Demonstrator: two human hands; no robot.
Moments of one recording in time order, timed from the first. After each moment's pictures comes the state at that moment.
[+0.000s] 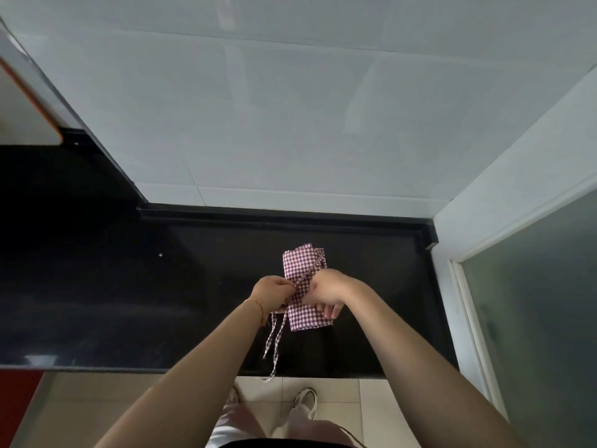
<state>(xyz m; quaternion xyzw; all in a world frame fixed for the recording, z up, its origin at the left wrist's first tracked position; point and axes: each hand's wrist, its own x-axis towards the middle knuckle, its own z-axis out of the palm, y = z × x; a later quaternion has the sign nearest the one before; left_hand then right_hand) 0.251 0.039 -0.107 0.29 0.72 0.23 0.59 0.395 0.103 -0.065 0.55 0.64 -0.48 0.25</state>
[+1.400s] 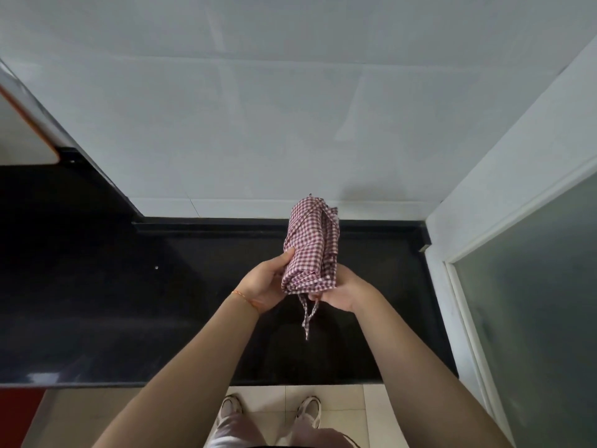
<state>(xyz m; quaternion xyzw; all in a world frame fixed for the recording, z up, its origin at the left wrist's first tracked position) 0.252 0.061 -0.053 0.13 0.43 0.44 0.78 0.424 0.104 -0.052 0.52 0.51 -0.68 -0.07</state>
